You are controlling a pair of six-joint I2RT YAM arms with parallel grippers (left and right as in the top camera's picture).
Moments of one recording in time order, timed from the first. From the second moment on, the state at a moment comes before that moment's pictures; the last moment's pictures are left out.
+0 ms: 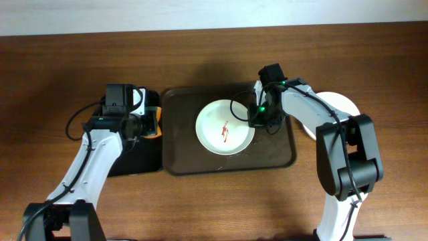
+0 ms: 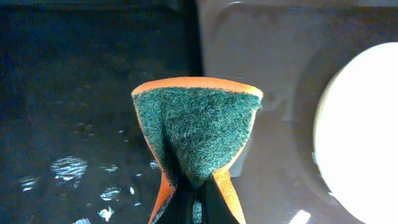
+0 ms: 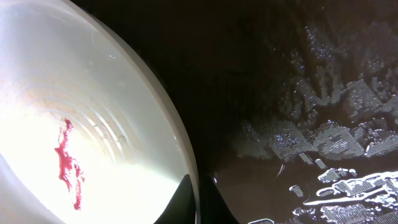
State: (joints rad) left arm -0.05 1.56 1.02 -0.55 0.15 -0.11; right arm 0.25 2.05 1.39 -0.76 -0.30 0.24
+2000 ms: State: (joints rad) left arm -0.08 1.79 1.06 -0.57 -0.16 -0.09; right arm 0.25 2.05 1.39 -0.79 -0.30 0.24
